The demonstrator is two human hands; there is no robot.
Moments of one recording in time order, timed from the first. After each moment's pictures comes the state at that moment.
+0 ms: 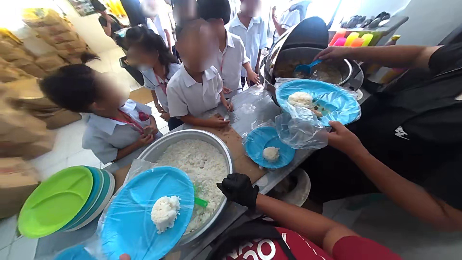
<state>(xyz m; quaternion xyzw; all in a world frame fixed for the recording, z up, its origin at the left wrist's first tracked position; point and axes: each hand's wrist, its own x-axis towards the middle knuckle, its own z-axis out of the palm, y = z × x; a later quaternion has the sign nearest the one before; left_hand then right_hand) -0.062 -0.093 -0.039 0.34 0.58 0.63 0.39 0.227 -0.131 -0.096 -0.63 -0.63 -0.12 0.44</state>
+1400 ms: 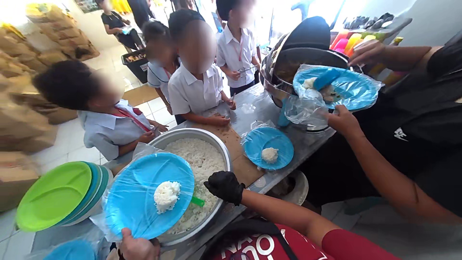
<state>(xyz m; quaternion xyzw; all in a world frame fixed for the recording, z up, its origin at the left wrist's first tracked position) -0.042 -0.062 -0.050 0.36 0.55 0.65 0.39 0.212 -0.107 -0.084 -0.63 -0.67 0.03 0.39</state>
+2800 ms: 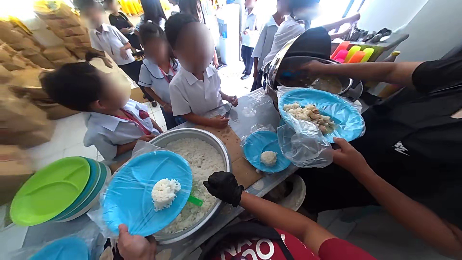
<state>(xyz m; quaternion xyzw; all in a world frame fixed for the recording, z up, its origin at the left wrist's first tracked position) -0.043 -0.062 -0.050 0.35 0.52 0.65 0.42 0.211 -0.105 -0.093 -0.62 -0.66 -0.01 0.42</state>
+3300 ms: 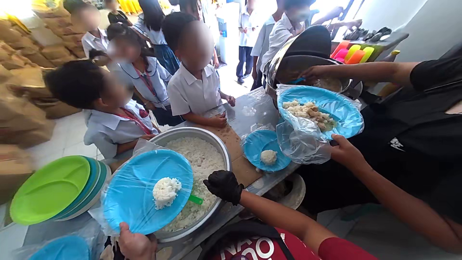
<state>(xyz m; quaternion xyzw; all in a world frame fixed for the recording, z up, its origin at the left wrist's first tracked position) -0.045 -0.059 -0.053 0.35 0.52 0.66 0.42 0.209 -0.104 -0.094 -0.63 -0.66 -0.05 0.41</state>
